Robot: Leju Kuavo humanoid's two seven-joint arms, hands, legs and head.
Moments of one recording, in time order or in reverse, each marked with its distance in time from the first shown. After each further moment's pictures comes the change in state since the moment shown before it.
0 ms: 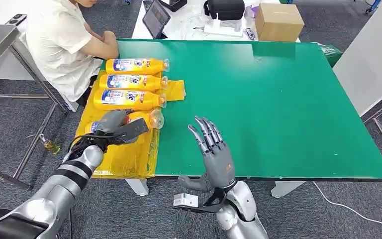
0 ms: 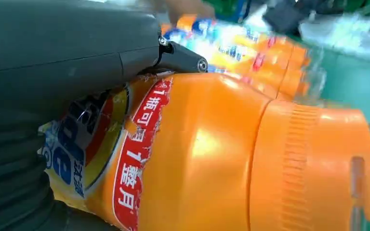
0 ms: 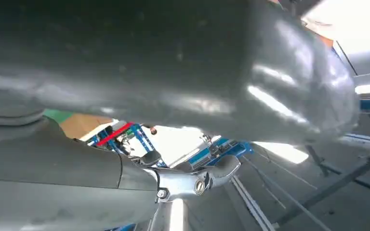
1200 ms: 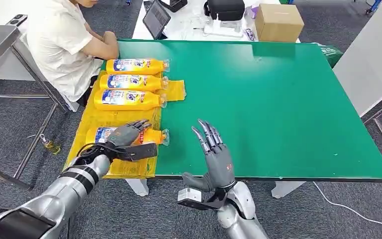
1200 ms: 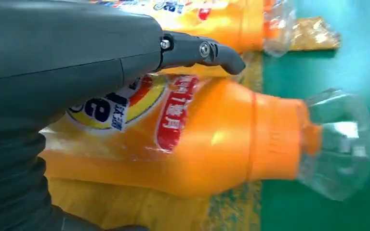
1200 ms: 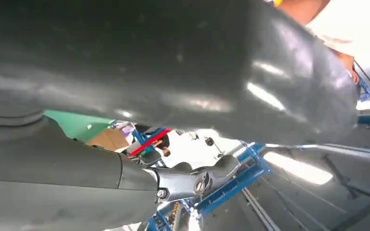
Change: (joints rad) left arm -0.009 -0.020 -0.121 0.156 -0.078 0.031 -0.148; right arm -0.033 -0.019 0.010 0.126 -0.095 0.000 -0.003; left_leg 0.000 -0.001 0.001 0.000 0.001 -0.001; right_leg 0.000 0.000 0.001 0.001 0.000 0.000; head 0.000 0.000
